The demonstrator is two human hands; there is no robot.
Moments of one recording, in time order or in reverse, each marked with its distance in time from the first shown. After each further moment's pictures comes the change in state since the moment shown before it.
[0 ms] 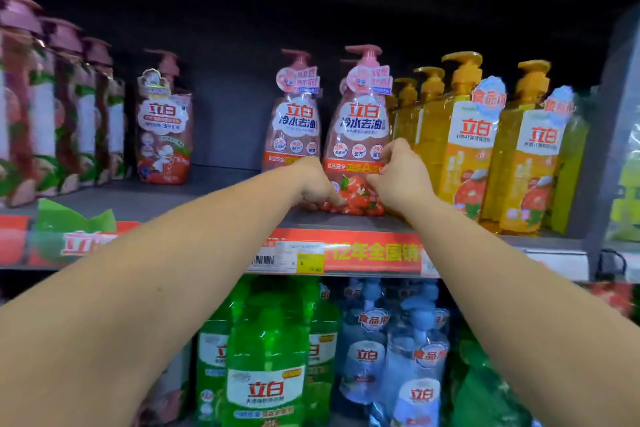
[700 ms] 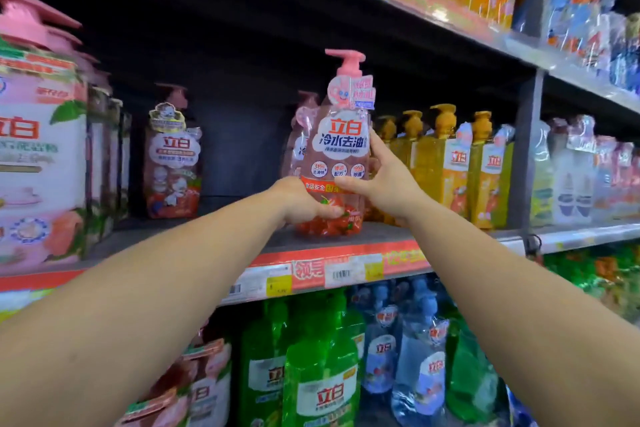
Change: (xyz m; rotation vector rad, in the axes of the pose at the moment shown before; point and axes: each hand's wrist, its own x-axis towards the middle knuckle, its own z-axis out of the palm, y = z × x) left_hand -0.050 -0.062 -0.096 -0.110 -0.155 0.275; right_hand -0.052 -0.113 0.014 0.271 -0.021 -0.112
